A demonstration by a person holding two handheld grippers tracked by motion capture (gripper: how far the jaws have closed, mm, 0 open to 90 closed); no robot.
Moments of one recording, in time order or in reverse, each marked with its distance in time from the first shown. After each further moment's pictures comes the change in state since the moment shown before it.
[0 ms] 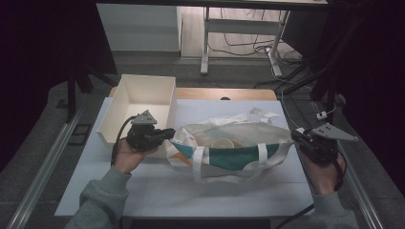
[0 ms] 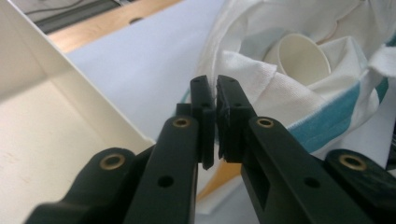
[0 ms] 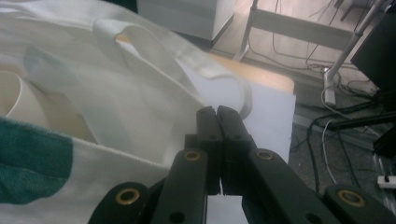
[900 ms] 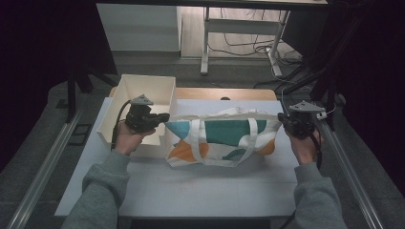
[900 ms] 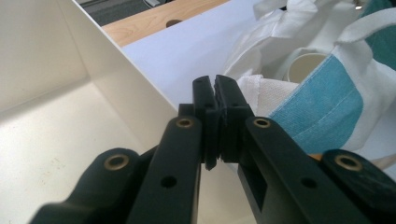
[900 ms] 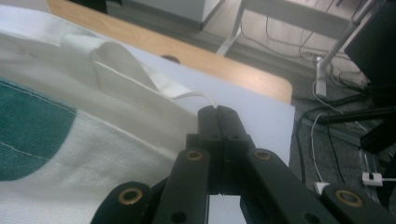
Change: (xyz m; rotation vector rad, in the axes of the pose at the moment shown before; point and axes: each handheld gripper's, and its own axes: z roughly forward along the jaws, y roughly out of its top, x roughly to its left) left arm 0.050 0.016 0.019 0.027 0.051 -0.074; right arm -0.016 0.023 0.094 0.109 -0.046 -0.036
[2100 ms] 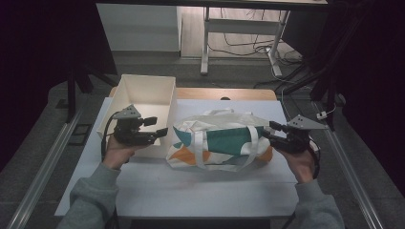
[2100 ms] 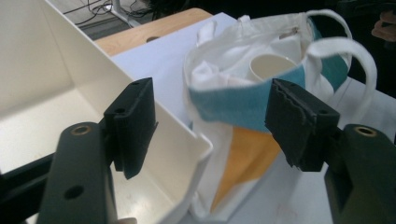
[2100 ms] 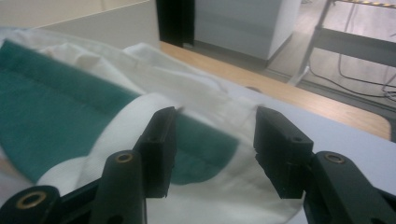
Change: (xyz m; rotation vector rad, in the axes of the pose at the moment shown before) left arm -0.022 -0.033 -0.039 -0.108 -0.059 0.028; right arm 0.042 -0.018 -0.037 -0.179 0.288 0.002
